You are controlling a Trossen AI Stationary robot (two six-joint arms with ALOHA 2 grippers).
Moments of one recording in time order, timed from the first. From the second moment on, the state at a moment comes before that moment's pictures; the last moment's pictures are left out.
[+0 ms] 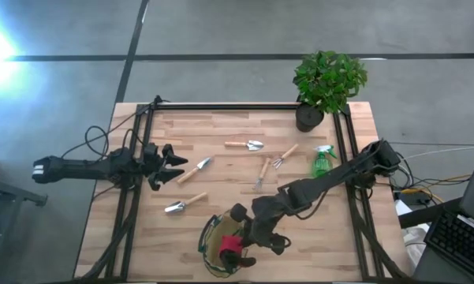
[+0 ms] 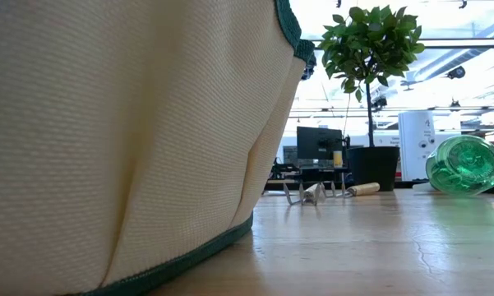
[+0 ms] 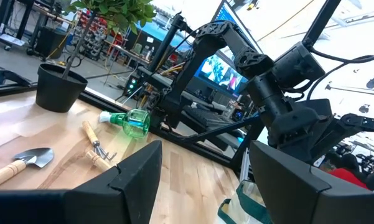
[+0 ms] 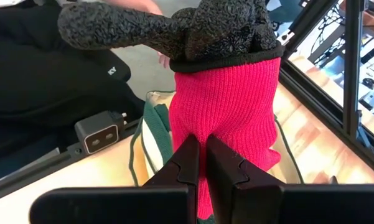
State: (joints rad) left arm 0.04 0.31 0.01 0.41 0.06 -0.50; right arm 0.40 1.80 1.39 -0.14 -0.32 -0.47
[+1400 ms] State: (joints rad) left arm 0.04 0.31 0.01 0.41 0.06 -0.50; right arm 0.31 1.86 1.37 -0.15 -0.19 -0.47
